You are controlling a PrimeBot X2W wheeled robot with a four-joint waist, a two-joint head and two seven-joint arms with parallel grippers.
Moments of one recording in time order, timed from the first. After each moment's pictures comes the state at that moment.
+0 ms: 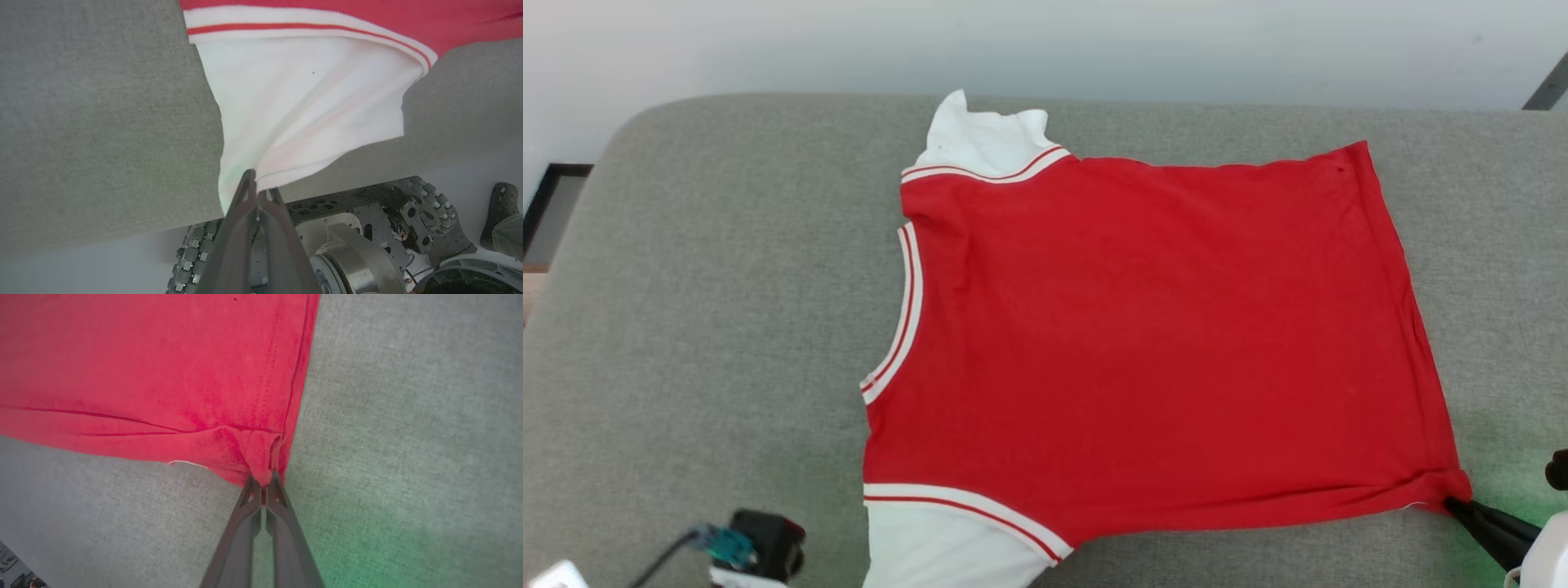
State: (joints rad) left arm -0.30 1.11 -1.06 -0.46 -1.31 0.57 0.26; right arm -0.11 -0.81 0.49 0.19 0.91 0.13 0.21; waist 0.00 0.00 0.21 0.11
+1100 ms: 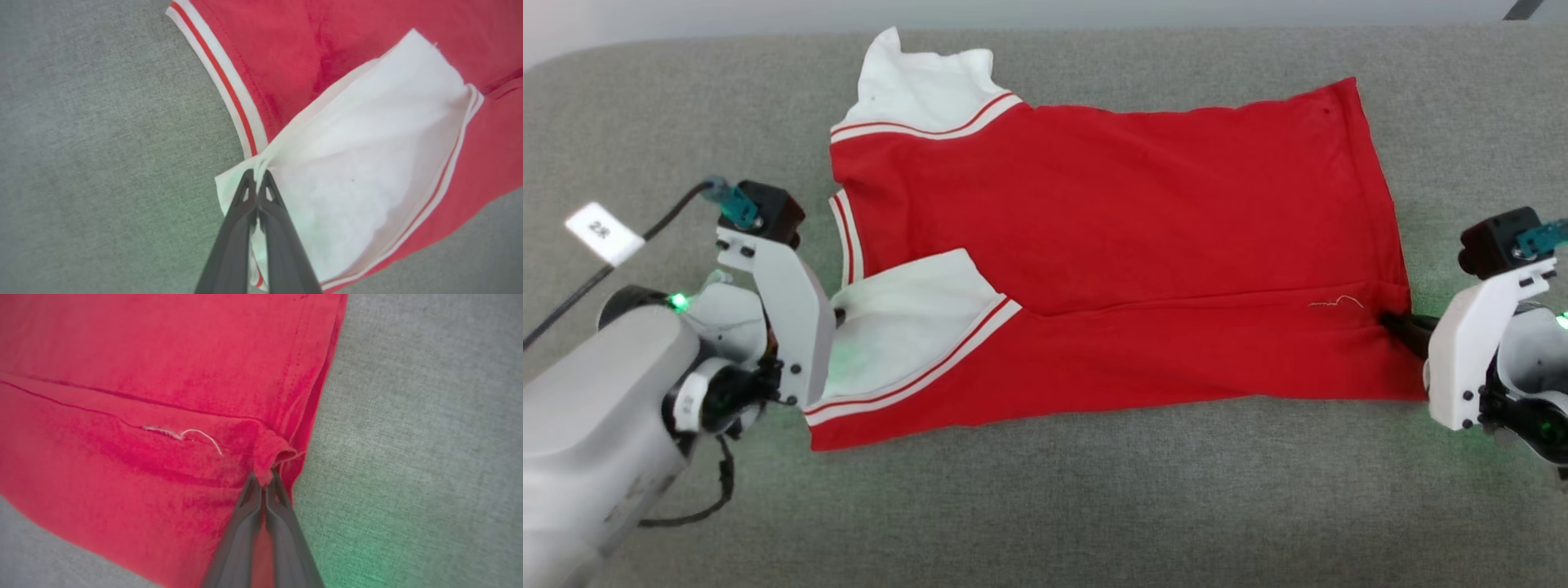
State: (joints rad) left arm -0.92 0.79 -1.01 0.28 -1.14 0.13 0.57; right arm -0.59 -0.56 0.44 0.34 0.74 0.13 0.59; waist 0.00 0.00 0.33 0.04
